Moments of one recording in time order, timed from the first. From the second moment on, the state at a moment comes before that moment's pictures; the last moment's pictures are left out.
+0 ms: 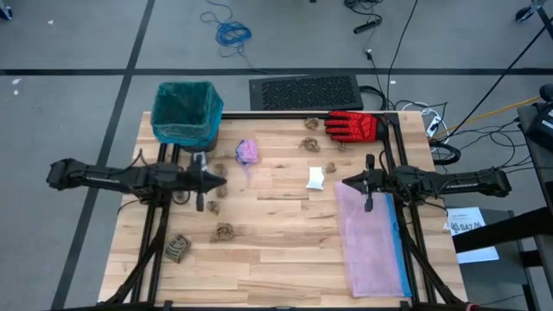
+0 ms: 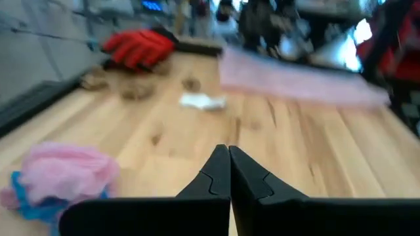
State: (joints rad) left arm -0.04 0.50 0.21 0.00 -0.12 -0.11; right arm 0.03 0.18 0.01 0.04 0.16 -0.01
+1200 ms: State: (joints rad) left arm 0.00 1.51 0.91 -1.08 -0.12 -0.81; right arm 0.03 0.18 0.01 0.04 0.16 -0.01
